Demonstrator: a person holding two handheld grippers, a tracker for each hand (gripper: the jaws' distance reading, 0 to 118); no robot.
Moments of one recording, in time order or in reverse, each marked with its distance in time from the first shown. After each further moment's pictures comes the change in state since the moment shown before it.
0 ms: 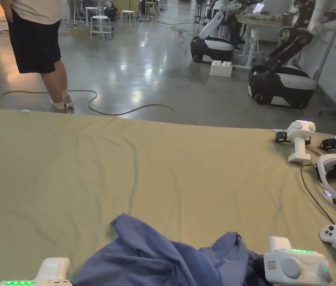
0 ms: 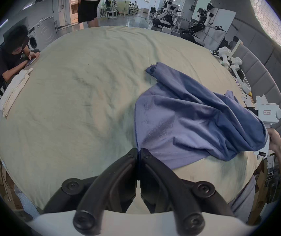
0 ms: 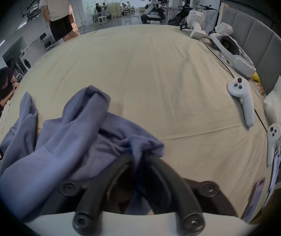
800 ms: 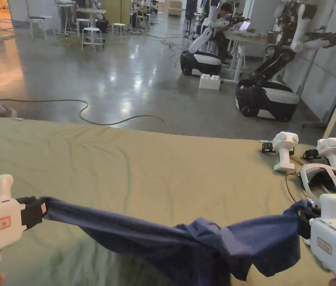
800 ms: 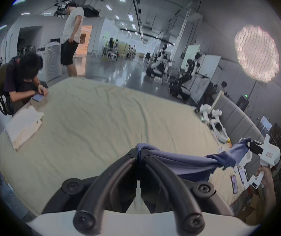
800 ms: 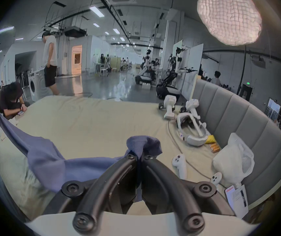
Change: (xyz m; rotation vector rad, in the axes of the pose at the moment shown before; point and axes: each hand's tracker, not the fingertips) left arm -0.032 0.088 0.169 0.494 -0.117 0.080; right arm 0.002 0.019 0.243 0.595 -0.133 0.092
